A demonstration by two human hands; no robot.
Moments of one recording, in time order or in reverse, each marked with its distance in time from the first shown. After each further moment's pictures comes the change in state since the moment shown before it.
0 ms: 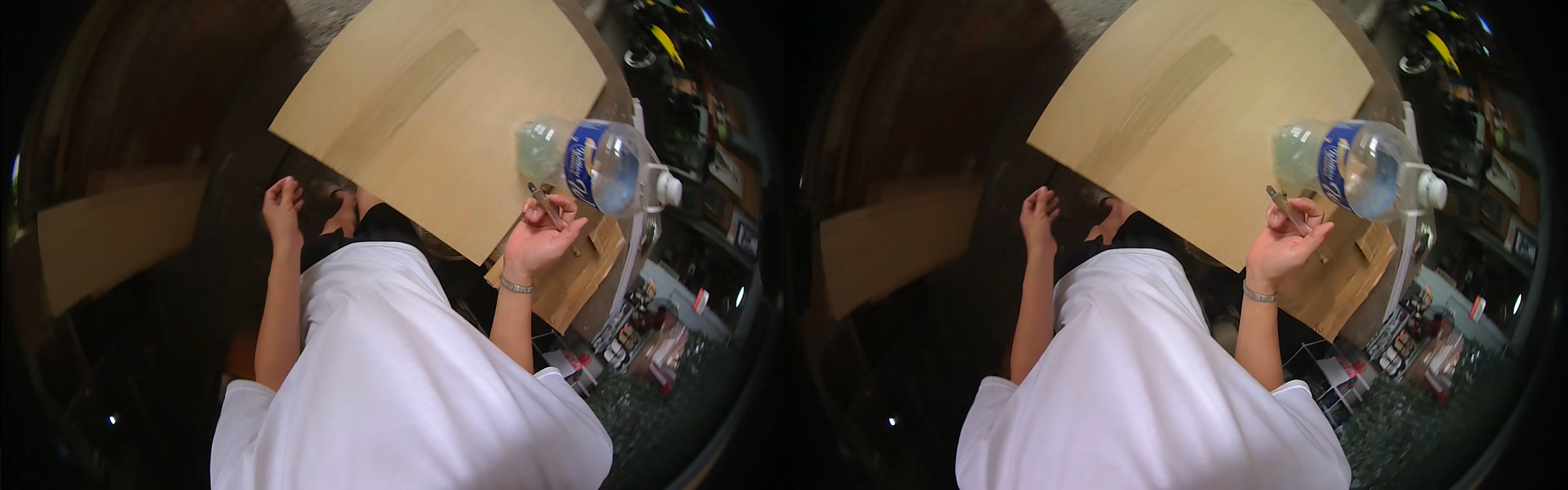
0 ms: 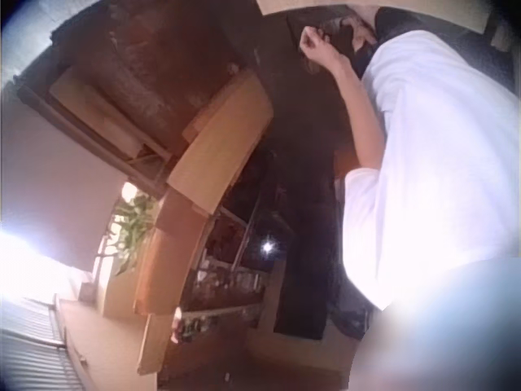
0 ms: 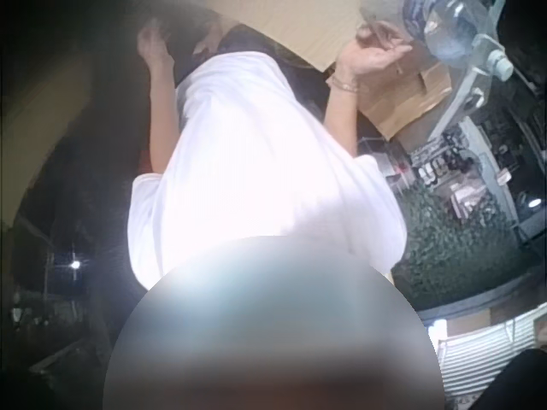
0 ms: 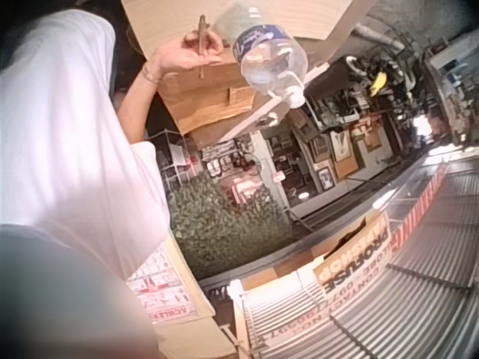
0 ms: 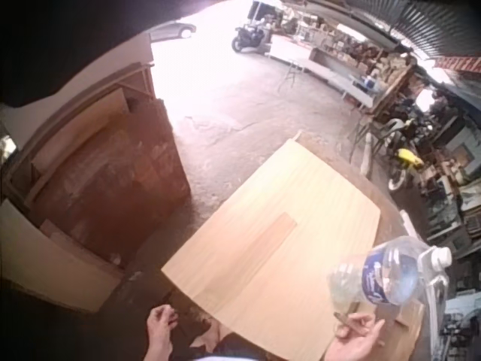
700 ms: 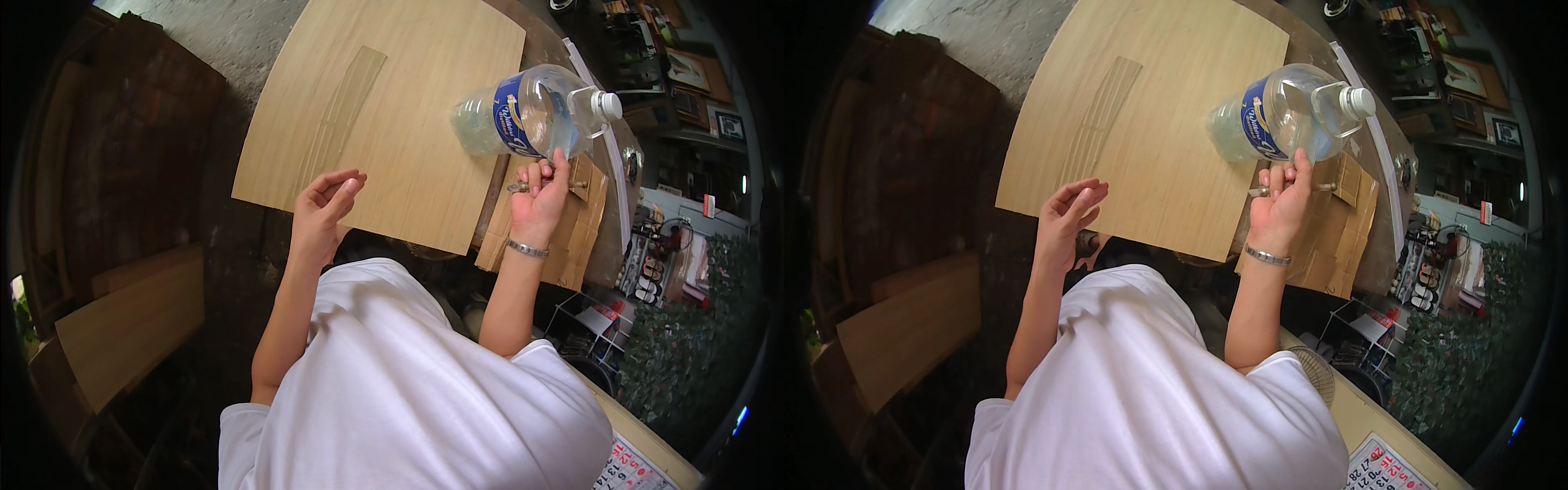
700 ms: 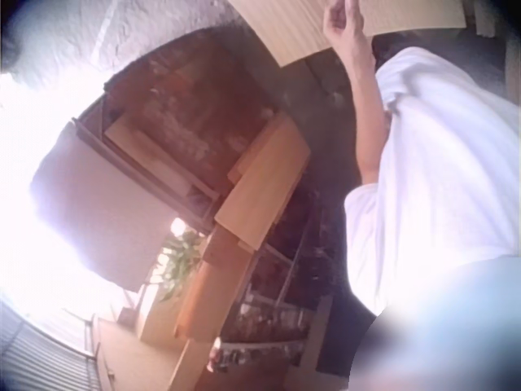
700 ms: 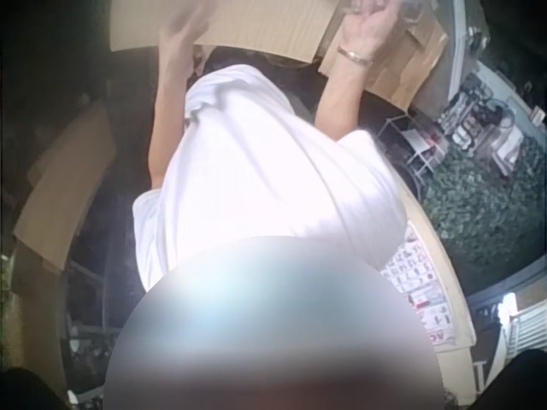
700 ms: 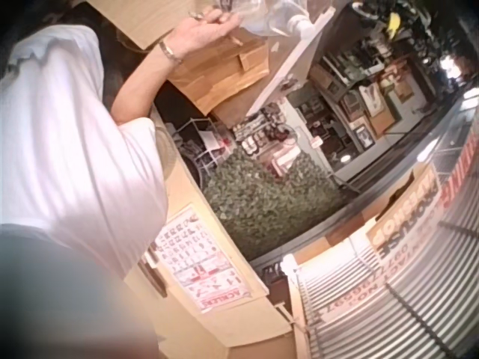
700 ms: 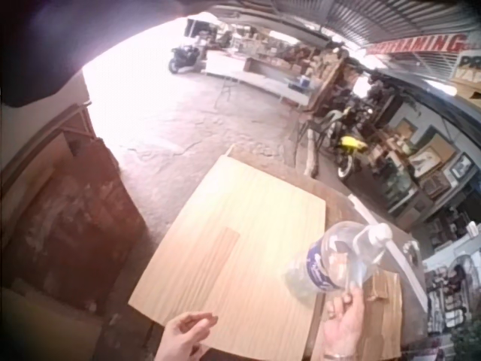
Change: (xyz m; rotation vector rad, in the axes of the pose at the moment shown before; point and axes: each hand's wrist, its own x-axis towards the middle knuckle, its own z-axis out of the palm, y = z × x) left_hand -0.109 0.111 0.128 0.147 -0.917 -0.014; right_hand 0.046 -0.062 -0.018 0.167 0.409 0.094
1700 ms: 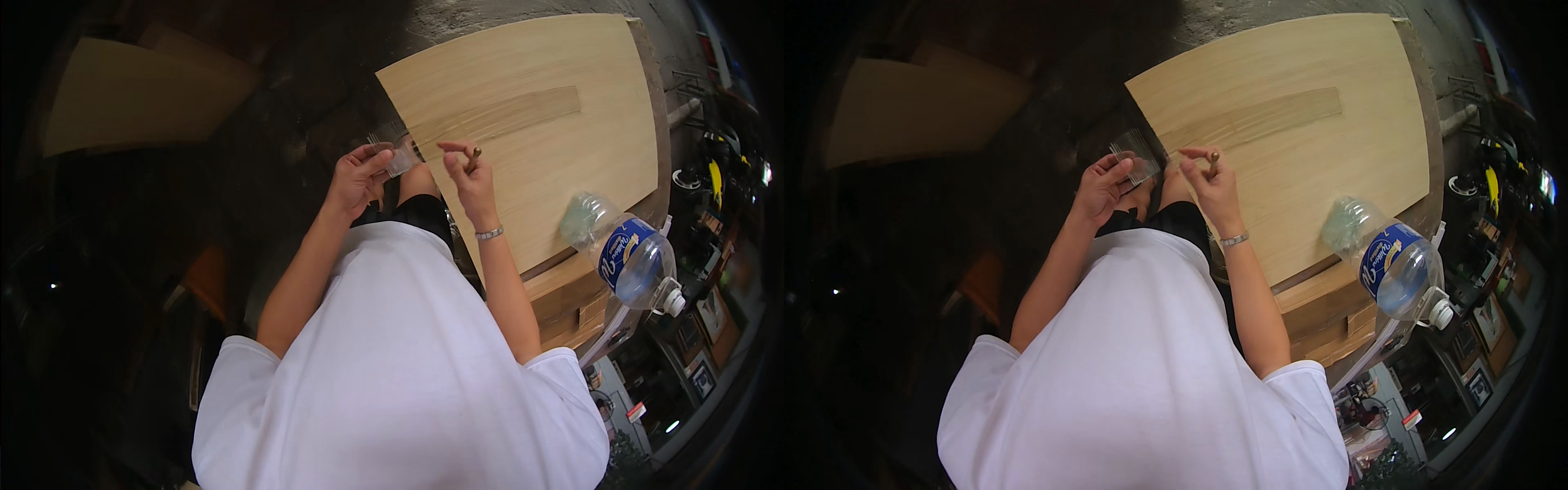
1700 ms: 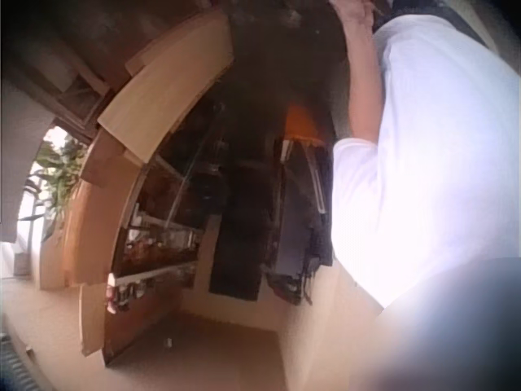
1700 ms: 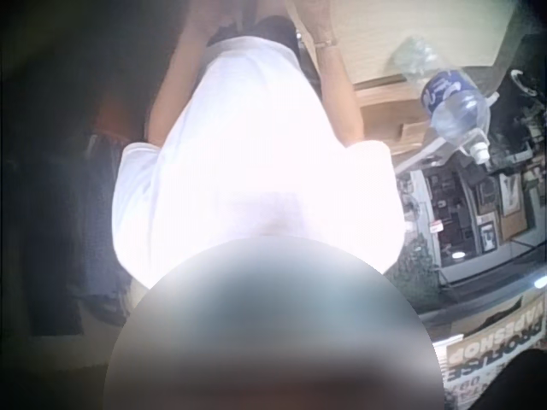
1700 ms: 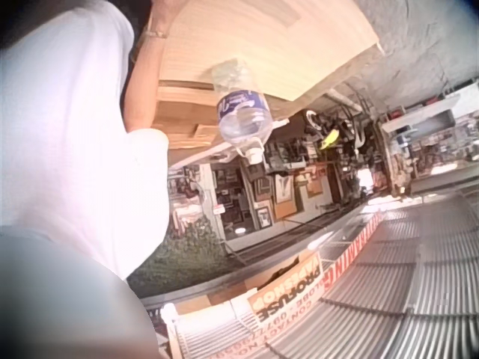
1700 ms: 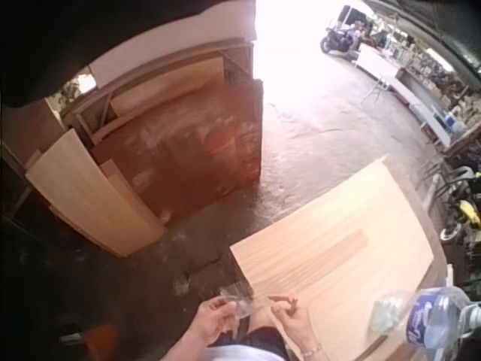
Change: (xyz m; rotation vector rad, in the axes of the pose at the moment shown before) left_hand -0.059 -0.124 -0.131 -0.756 0.462 0.157; right_hand -0.101 0.244 0.036 -0.819 -1.330 0.452
